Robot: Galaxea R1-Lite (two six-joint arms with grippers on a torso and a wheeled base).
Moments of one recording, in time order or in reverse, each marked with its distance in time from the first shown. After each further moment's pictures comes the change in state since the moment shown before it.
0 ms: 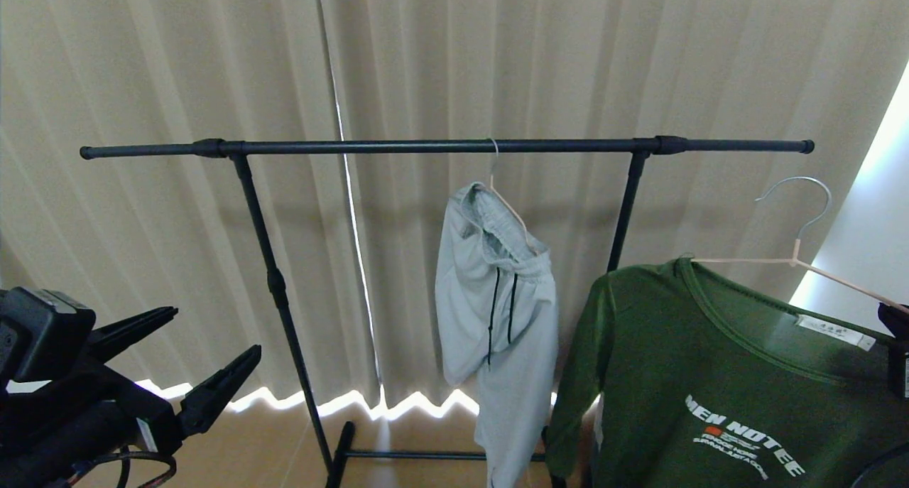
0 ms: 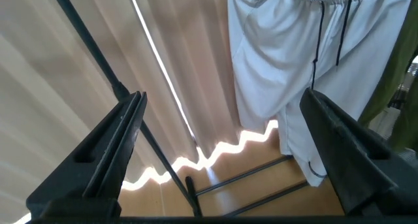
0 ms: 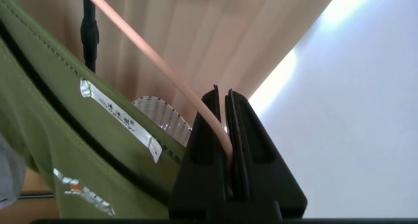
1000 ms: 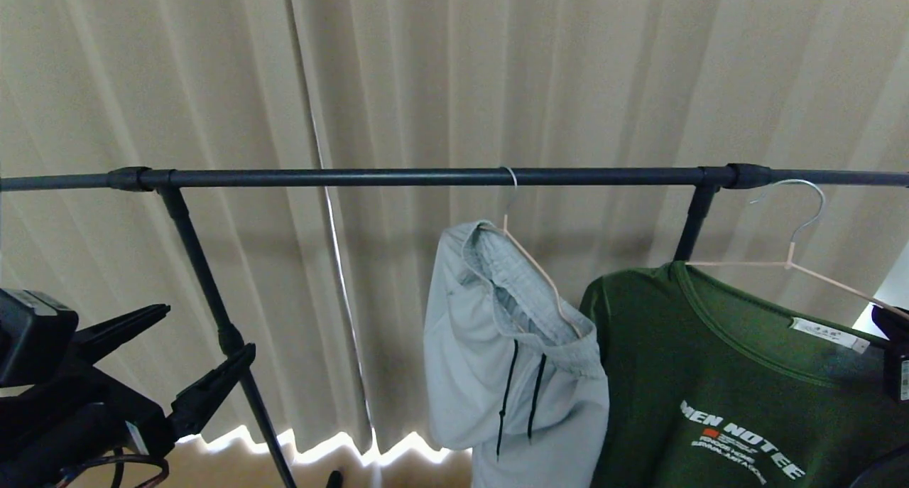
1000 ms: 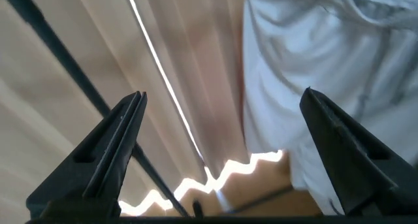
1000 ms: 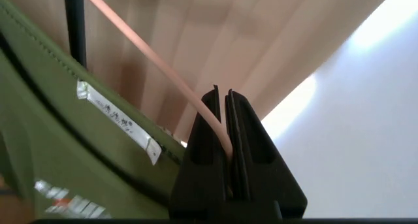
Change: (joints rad) left arm -0.002 -0.031 0.003 -0.002 -0.001 0.001; right arm 0.024 0.002 0.005 0.002 0.008 0.016
